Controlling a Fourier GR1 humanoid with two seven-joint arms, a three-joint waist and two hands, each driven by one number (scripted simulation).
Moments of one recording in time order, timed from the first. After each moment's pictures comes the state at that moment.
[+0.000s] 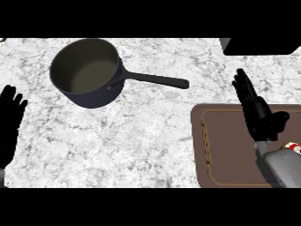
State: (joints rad) left arm 0.01 0.47 -0.05 -1.67 0.36 0.38 0.13; right arm -0.26 -0.38 0.27 -1.37 -0.29 -0.27 -0.13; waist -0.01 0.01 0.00
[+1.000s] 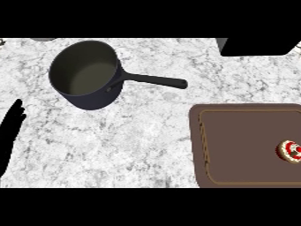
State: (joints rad) left arm 0.07 0.56 -0.11 -1.55 0.19 0.28 0.10; right arm 0.22 -0.96 -0.14 -1.26 -0.23 0.03 -0.63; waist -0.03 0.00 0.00
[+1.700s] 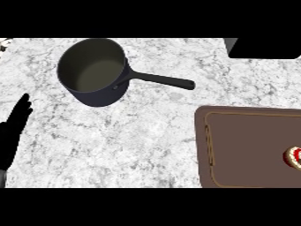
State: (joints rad) left arm 0.02 0.53 -0.11 -1.52 0.16 0.24 0.10; right arm 0.14 -1.23 0.01 -1.50 -0.09 0.27 -0.18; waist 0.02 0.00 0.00
